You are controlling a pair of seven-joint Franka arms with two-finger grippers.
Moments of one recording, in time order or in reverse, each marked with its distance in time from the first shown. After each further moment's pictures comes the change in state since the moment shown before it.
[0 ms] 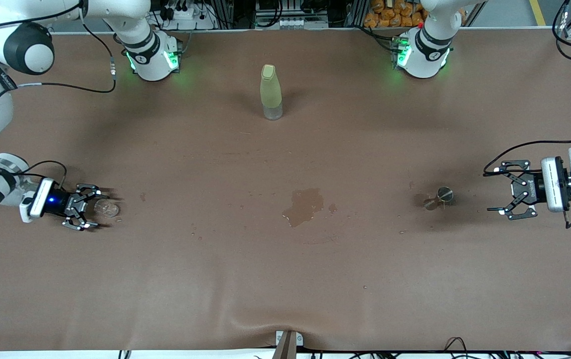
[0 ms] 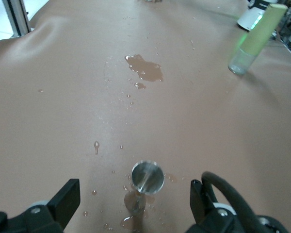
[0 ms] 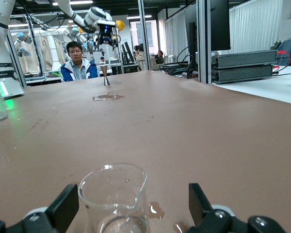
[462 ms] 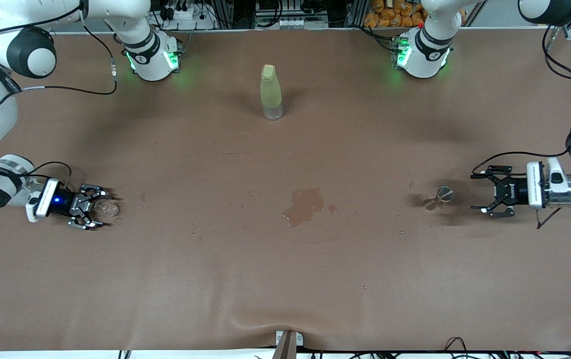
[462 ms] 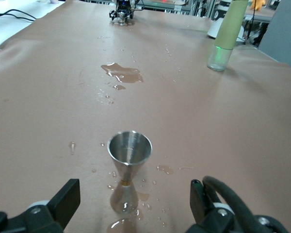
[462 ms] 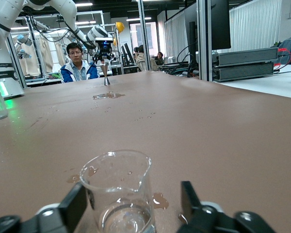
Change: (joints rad) left arm 0.041 0.172 -0.002 0.001 -0.077 -0.061 0.267; right arm 0.000 0.021 0.000 0.005 0.004 -0.001 -0.009
